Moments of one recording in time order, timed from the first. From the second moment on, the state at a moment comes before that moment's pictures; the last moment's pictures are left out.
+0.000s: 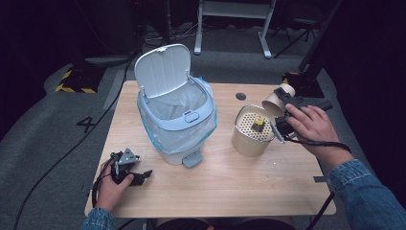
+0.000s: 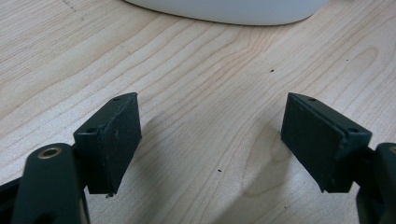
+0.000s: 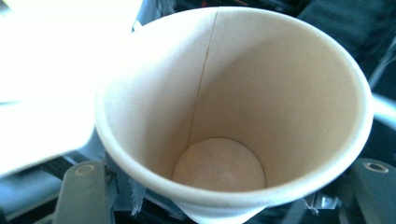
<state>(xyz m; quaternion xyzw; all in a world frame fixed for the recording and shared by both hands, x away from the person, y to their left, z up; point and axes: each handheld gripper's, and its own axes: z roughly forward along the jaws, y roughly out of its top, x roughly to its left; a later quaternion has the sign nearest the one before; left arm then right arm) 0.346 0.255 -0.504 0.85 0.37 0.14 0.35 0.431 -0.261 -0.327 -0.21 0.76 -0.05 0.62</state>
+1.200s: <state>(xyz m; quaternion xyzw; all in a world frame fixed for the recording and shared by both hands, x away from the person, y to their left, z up) 0.345 0.255 -0.504 0.85 0.37 0.14 0.35 0.452 -0.334 -0.305 0.28 0.81 0.50 0.11</state>
